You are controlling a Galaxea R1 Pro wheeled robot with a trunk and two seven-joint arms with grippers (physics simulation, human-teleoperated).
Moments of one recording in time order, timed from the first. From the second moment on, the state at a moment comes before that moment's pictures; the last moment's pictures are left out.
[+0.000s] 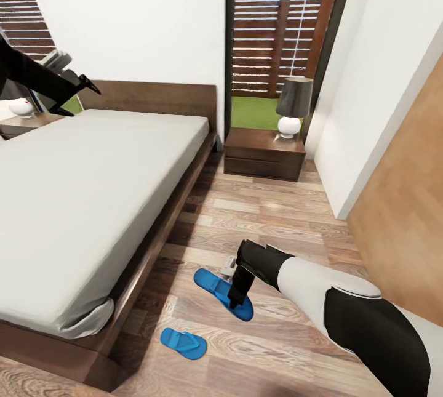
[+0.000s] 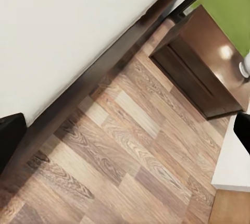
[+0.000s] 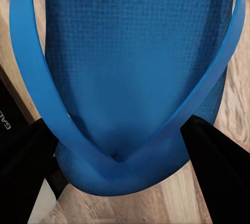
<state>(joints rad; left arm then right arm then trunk) -1.90 0.35 -0.23 -0.43 1.34 1.00 0.75 -1.15 0.17 1.44 -0.27 -0.34 0.69 0.78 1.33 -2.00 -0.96</state>
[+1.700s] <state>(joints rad) -1.90 0.35 -0.23 -0.43 1.34 1.01 0.68 -1.15 0.17 1.45 -0.34 -0.19 0.71 0.80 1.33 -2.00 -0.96</state>
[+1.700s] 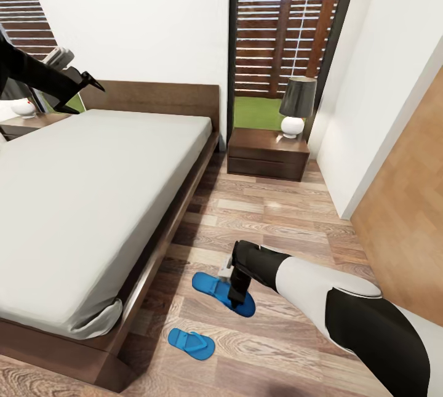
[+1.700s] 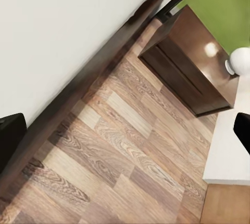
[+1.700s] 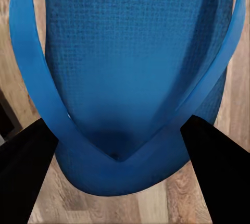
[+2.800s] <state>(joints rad) -1.90 0.34 -0.23 -0.43 1.34 1.01 0.68 -1.15 0.17 1.45 -0.34 -0.19 0.68 0.83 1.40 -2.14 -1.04</state>
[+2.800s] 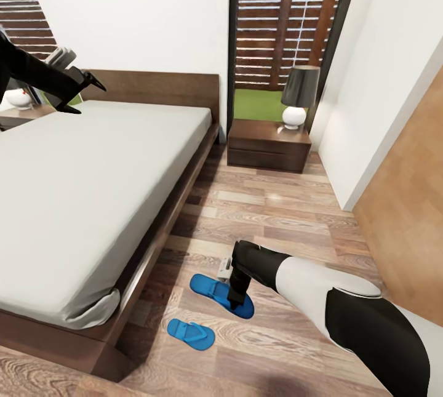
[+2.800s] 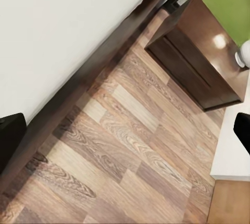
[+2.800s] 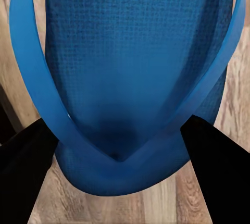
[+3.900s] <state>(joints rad) -1.90 0.30 -0.23 -0.33 1.34 1.01 0.68 -1.15 0.17 1.54 -0.34 -0.19 0.64 0.83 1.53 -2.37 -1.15</state>
